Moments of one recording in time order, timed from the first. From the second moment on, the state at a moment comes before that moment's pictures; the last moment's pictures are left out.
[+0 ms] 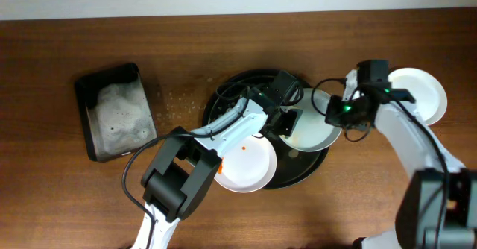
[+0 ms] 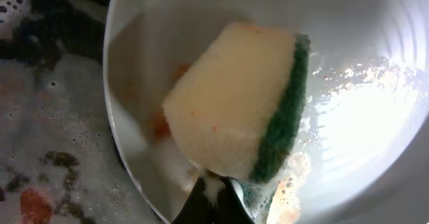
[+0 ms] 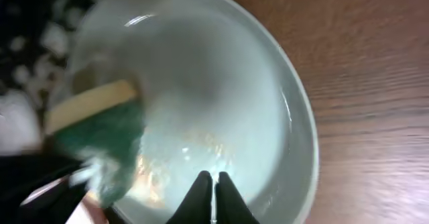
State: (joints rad) left arm -0.73 2.20 1.63 -0.62 0.16 -0.34; right arm -0.04 1.69 1.12 -0.70 -0.25 0.25
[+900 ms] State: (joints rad) left arm -0.72 2.20 1.79 -0.78 0.23 -0.29; right arm -0.02 1.85 1.11 -0.73 -0.23 0.32
